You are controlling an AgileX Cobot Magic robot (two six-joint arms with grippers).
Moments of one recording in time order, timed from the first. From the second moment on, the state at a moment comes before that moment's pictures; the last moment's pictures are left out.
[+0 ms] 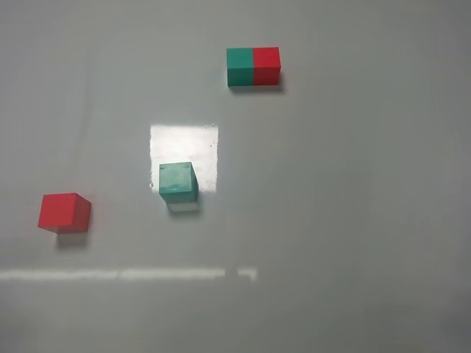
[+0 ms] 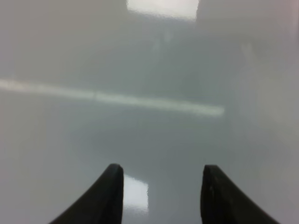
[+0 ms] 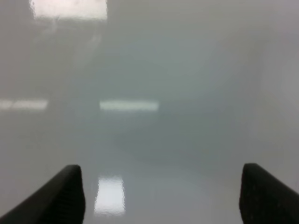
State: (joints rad) left arm 0.06 -0.01 -0.50 0.04 1.04 -0.07; right arm -0.05 0.00 -0.50 0.08 1.05 -0.09
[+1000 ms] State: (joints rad) left arm 0.06 0.56 -1.07 -0.17 1.02 0.47; right arm -0.05 0.00 -0.50 0.08 1.05 -0.09
